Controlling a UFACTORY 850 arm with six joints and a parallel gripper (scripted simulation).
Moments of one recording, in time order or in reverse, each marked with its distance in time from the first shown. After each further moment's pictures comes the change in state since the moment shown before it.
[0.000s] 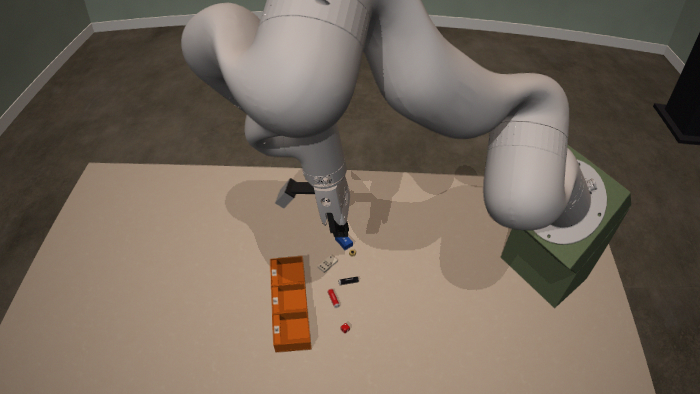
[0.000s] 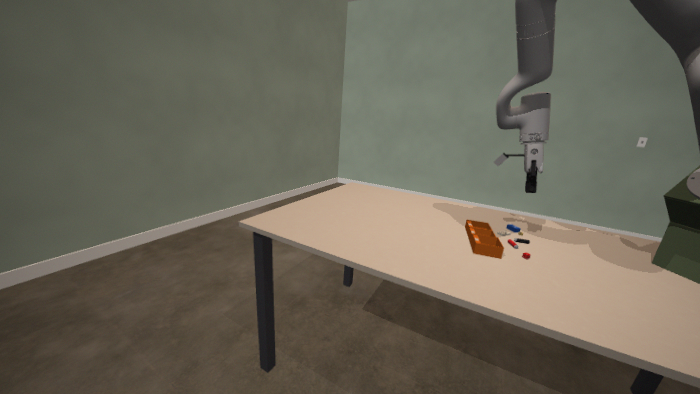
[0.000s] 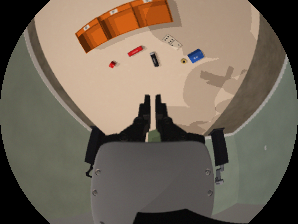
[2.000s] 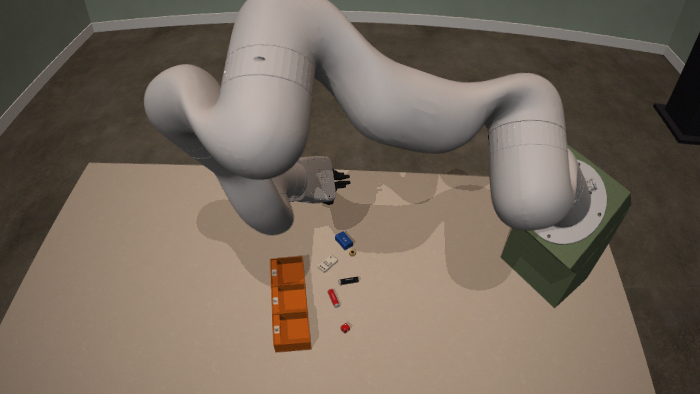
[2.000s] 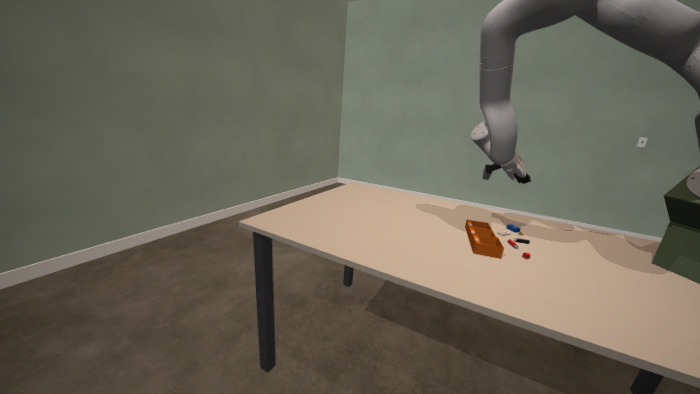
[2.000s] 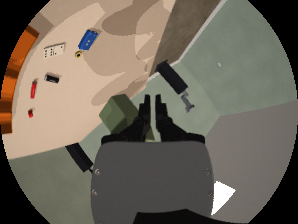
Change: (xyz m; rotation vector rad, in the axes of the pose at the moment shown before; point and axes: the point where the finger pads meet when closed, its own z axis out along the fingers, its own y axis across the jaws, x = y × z) arm 0.012 0.135 -0.016 -0.751 -0.516 0.083
